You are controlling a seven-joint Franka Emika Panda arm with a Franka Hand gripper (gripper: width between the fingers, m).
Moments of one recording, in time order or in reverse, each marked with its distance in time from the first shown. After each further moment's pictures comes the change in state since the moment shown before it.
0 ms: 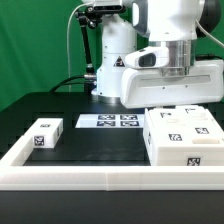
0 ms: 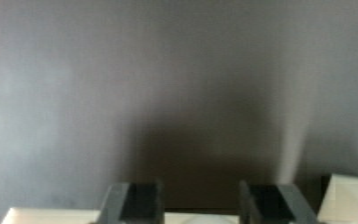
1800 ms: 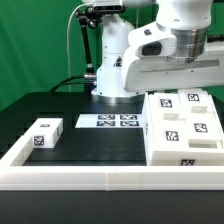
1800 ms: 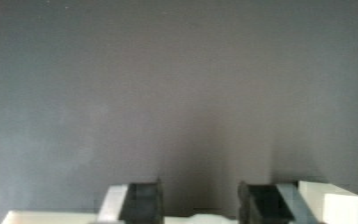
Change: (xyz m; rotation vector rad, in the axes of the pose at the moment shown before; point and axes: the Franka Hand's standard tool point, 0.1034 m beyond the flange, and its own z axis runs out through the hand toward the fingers) arm 0.008 0.001 -0.045 0.030 -0.364 0.038
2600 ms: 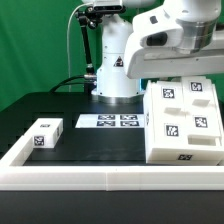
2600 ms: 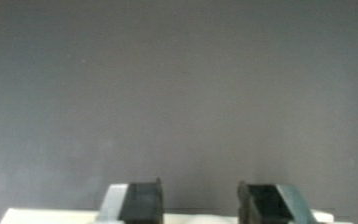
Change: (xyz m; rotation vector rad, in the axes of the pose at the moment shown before) arm -0.008 -0.001 -0.020 0.009 -0.191 0.019
